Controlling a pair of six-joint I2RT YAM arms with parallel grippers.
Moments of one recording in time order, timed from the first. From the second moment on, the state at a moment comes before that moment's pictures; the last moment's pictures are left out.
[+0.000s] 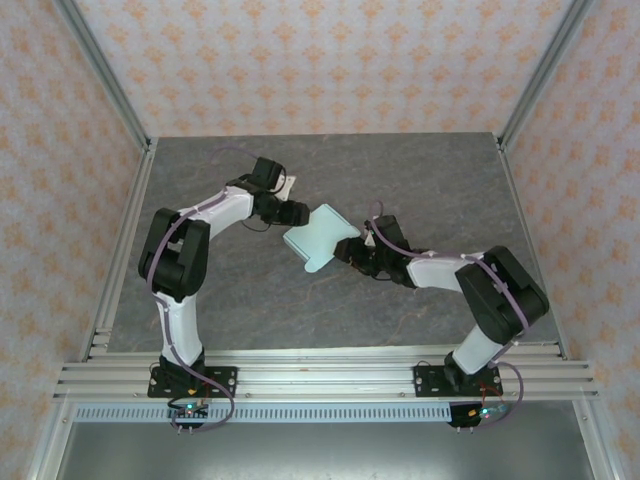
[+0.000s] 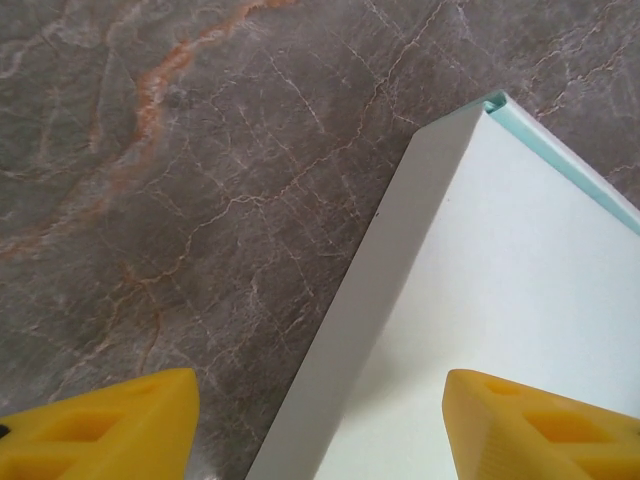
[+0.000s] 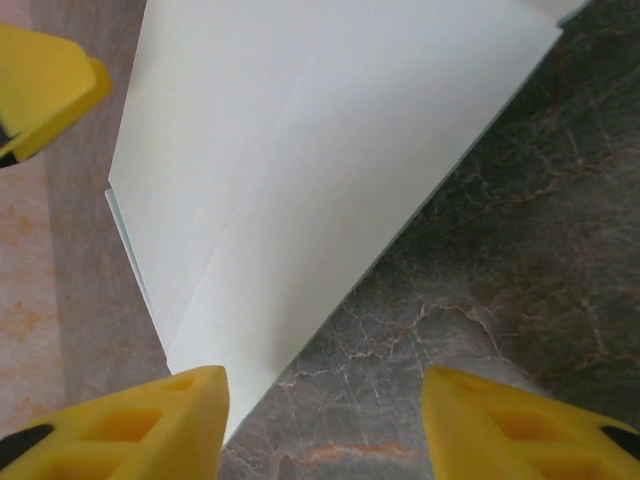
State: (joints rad) left arm -0.29 1.98 1.40 -0.50 0.33 -0.22; right arm 0.55 1.63 0.67 0.25 -0.37 0.96
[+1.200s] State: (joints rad) left arm -0.24 1.99 1.28 -0.30 0.65 -0.34; right arm 0.53 1.61 0.61 0.65 -0.33 1.14
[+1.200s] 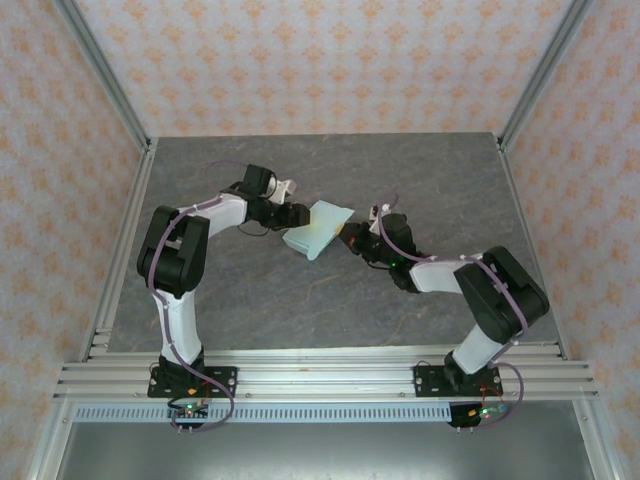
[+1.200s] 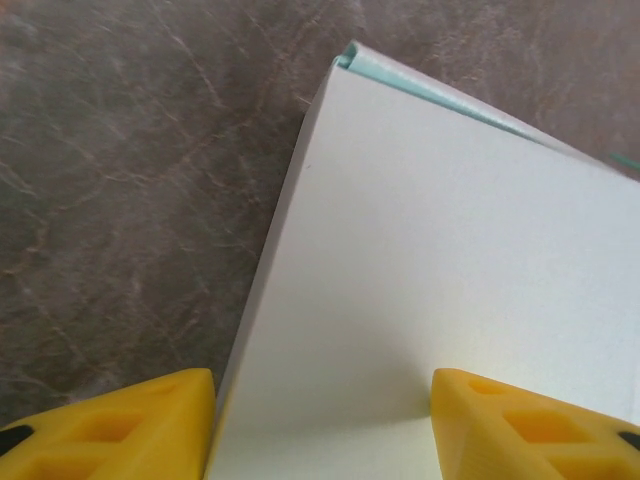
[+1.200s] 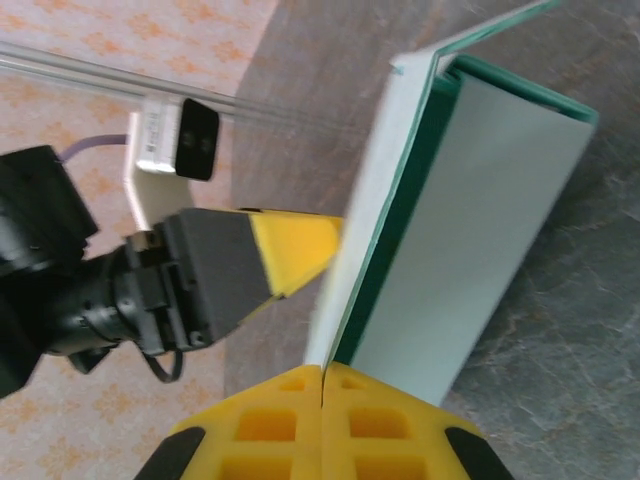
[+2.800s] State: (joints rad) left arm -0.35 1.74 1.11 -0.31 0.40 -0.39; right arm 0.59 1.51 0.77 0.24 -0.17 0.96
